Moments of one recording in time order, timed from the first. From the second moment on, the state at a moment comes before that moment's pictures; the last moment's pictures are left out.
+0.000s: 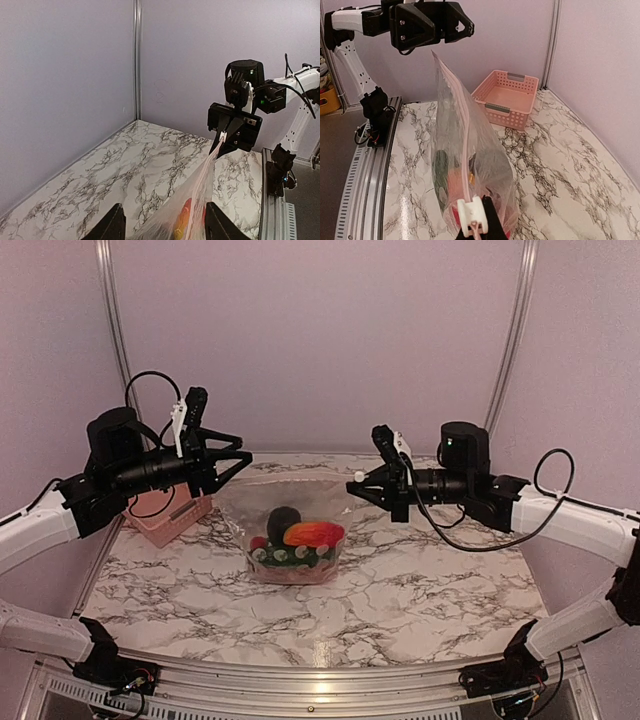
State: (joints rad) left arm -0.61 1.11 0.91 0.14 0.49 -0.05; right arm 0.66 1.31 0.96 0.10 -0.69 -0.17
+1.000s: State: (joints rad) left arm -0.95 1.56 1.45 -0.20 0.43 0.40; right arm 0.72 1.34 1.07 -0.04 -0.70 -0.21
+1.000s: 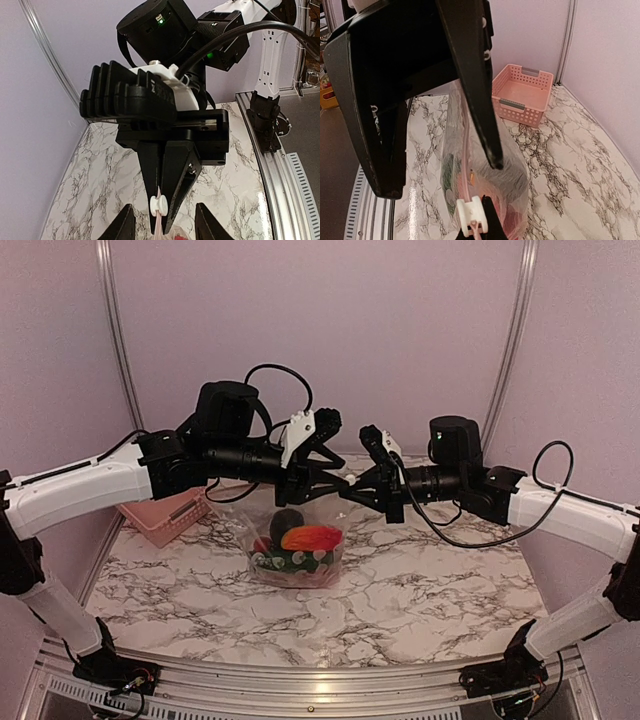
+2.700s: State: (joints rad) left arm -0.82 1.37 1.20 -0.20 0.34 0.39; right arm 0.64 1.23 0.93 0.05 -0.67 -0.14
